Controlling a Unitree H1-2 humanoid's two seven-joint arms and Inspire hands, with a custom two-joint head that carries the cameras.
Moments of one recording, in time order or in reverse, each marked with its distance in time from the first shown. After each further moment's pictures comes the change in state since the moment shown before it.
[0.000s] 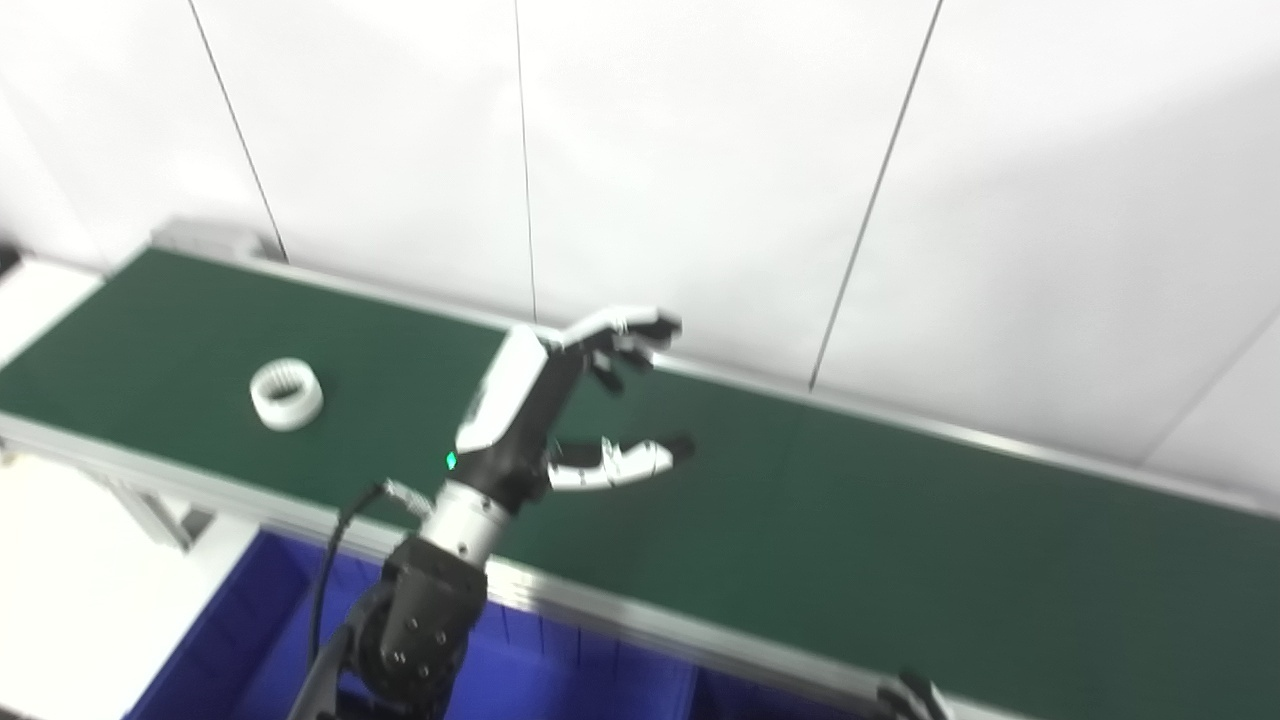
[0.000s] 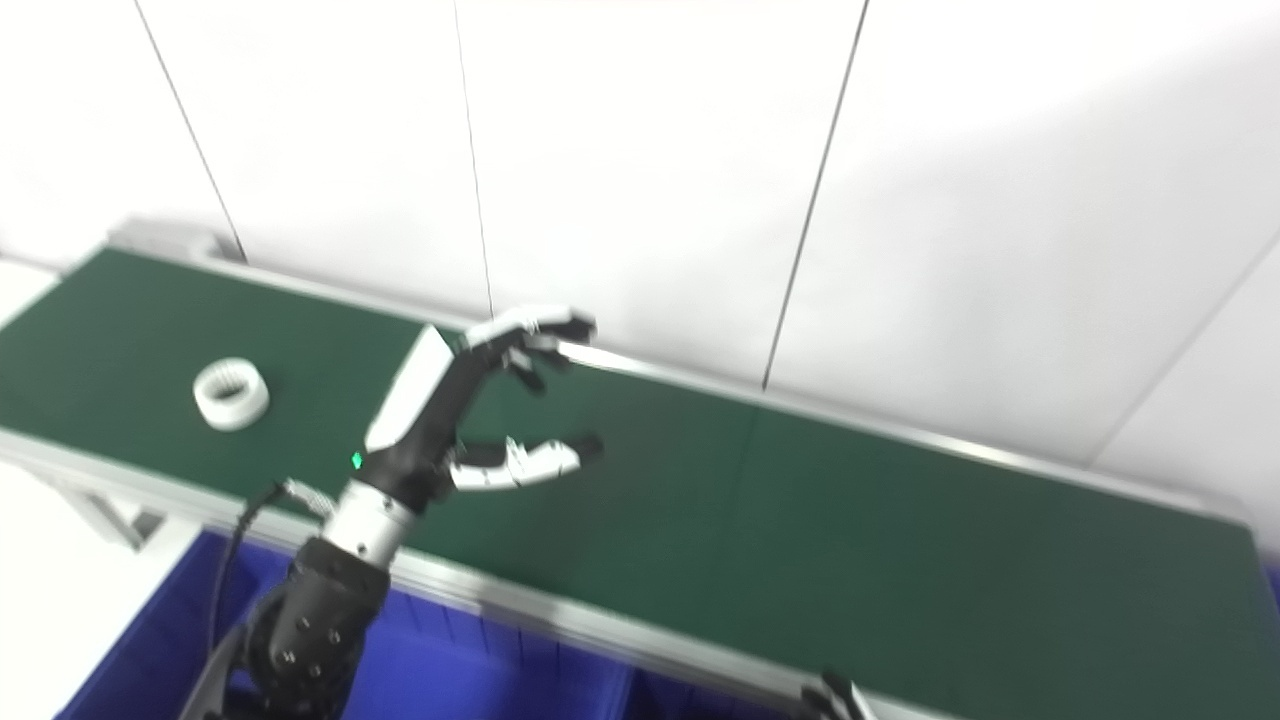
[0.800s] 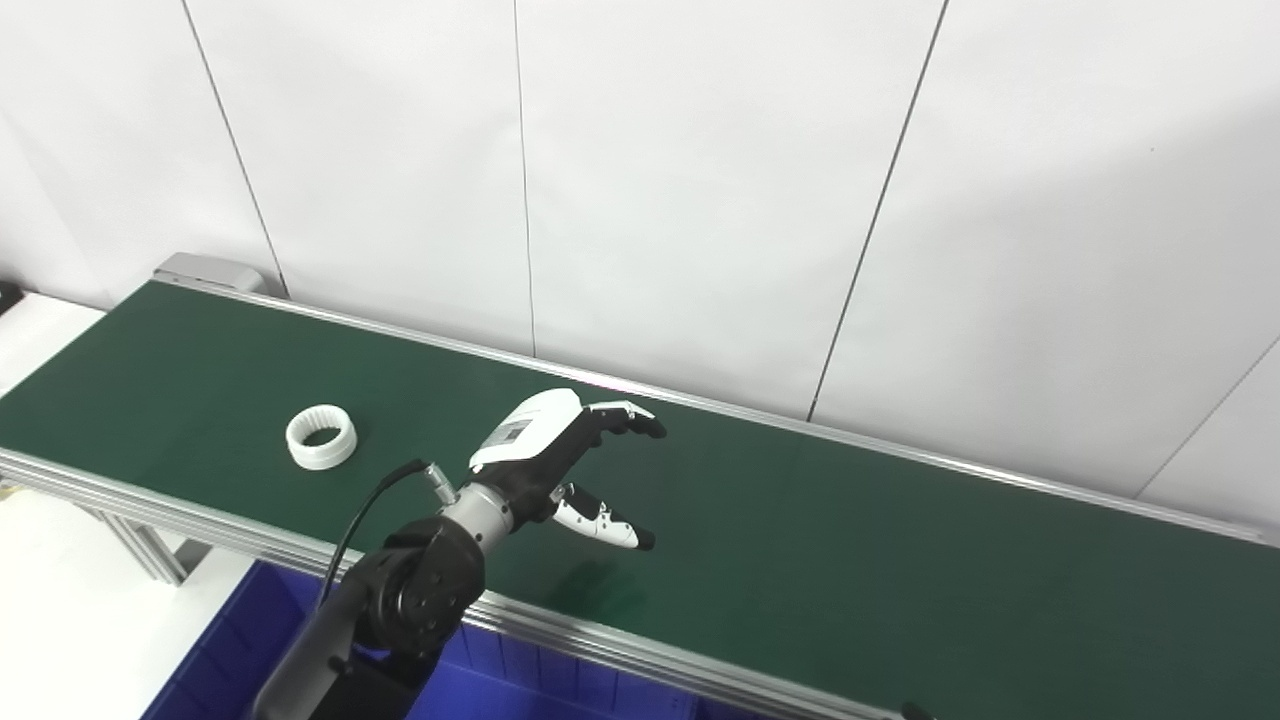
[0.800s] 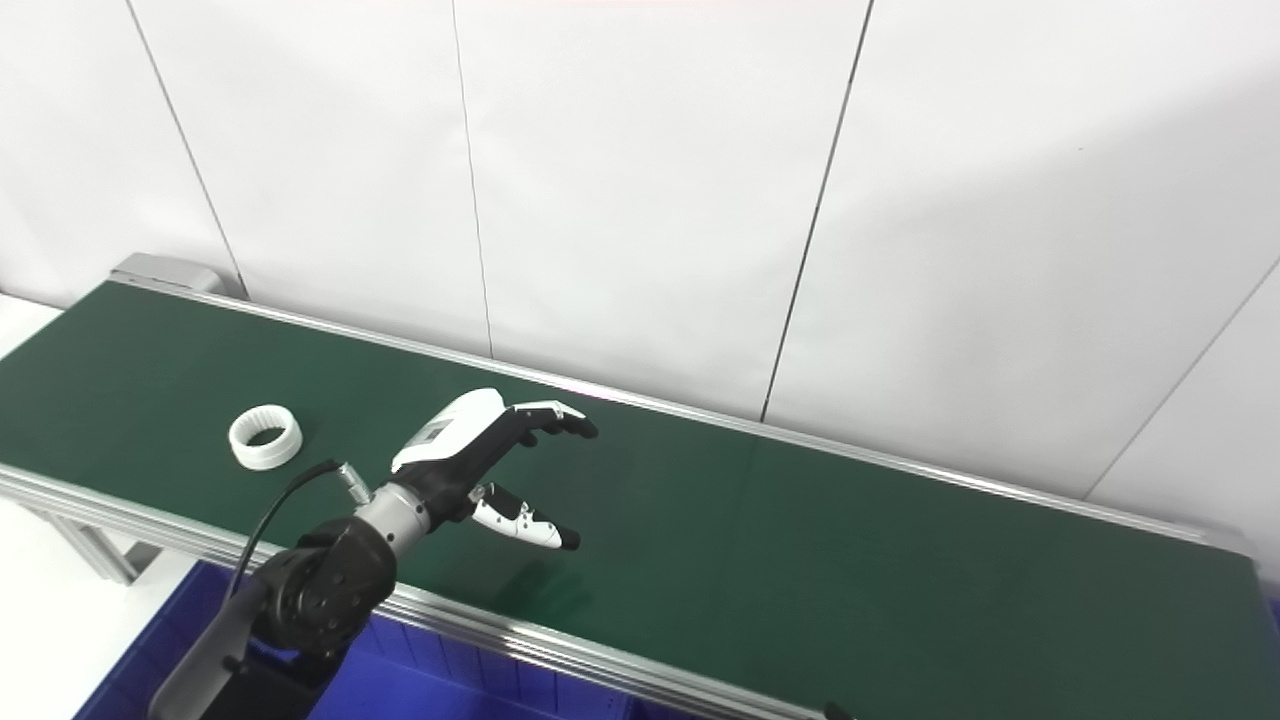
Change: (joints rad) left arm -0.129 0.150 -0.106 0.181 0.079 0.191 -0.204; right arm -0.005 0.004 -0.002 0.008 0.005 0.000 -0.015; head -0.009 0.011
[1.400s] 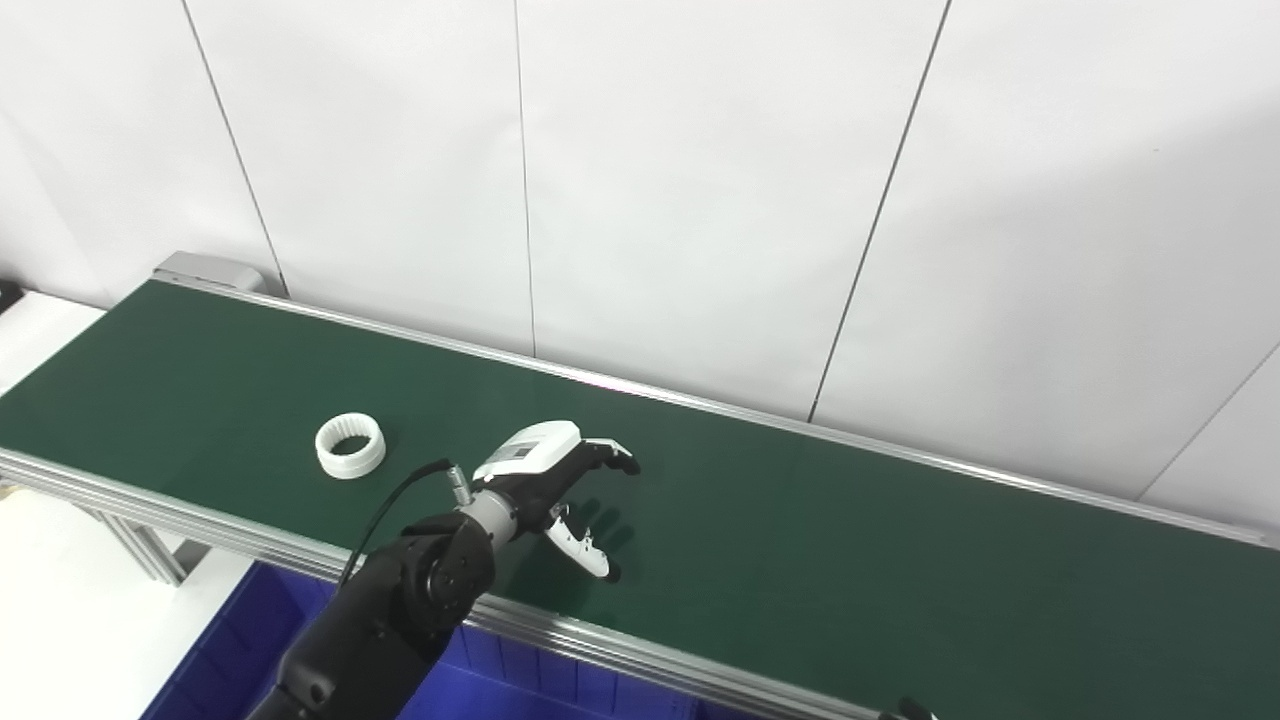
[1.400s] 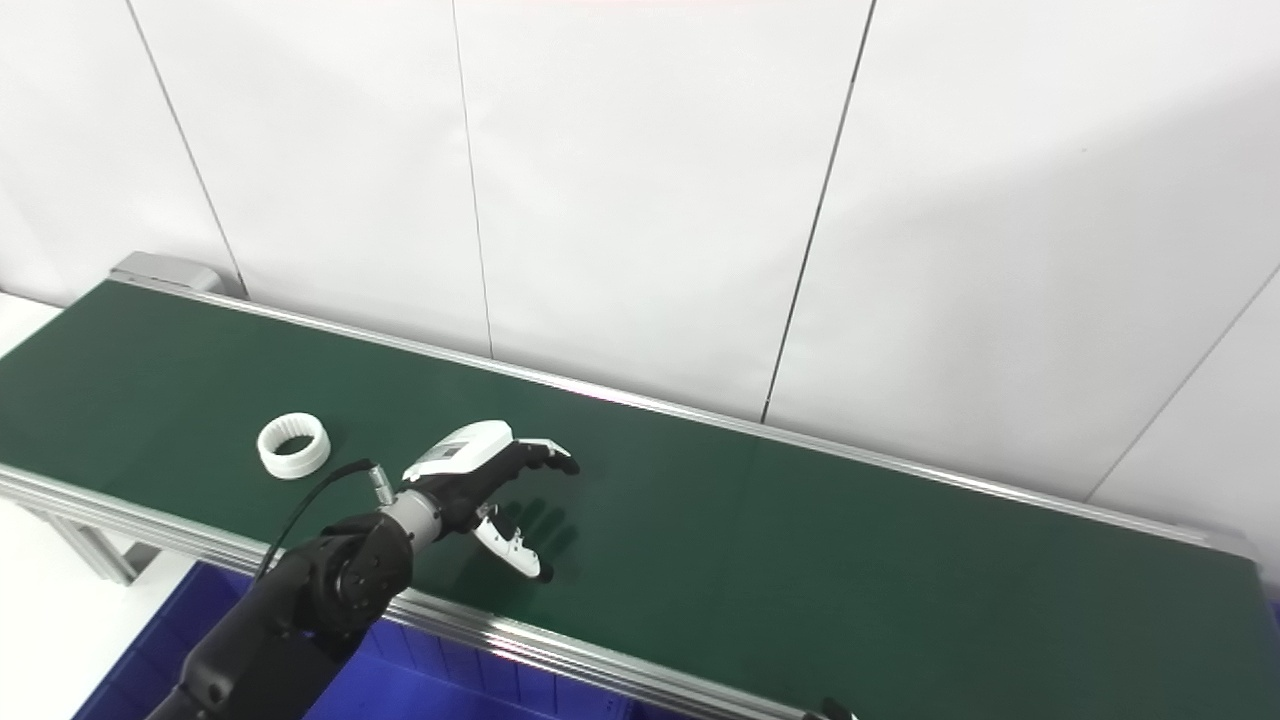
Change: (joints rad) left arm -0.070 0.027 -0.081 0.236 0.051 0.010 -0.002; right arm -0.011 -0.001 -0.002 0.006 0.000 0.000 0.000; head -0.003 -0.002
